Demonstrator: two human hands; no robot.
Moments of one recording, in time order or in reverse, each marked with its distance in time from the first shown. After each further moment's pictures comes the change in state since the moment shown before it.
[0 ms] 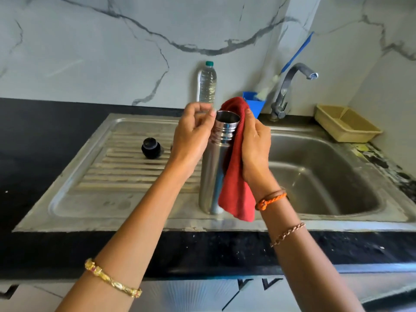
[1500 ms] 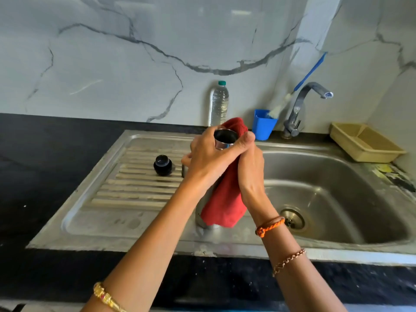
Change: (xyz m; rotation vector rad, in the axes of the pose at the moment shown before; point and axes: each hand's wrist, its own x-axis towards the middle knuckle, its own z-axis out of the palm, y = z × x) left_hand -0.021 -0.003 0.010 0.152 -0.119 -0.141; right_hand -0.025 0.015 0.009 -0.040 -0.210 -0.002
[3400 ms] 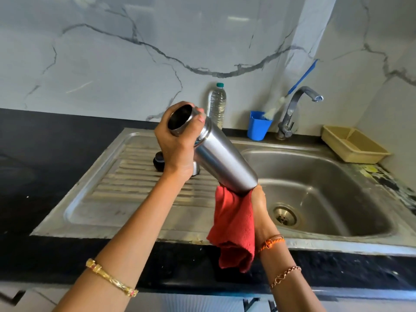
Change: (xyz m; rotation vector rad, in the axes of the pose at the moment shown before) left_hand 0.008 0.005 -0.033 -0.730 0.350 0.450; right_hand -0.012 0.055 -0.022 0.342 0.244 0.753
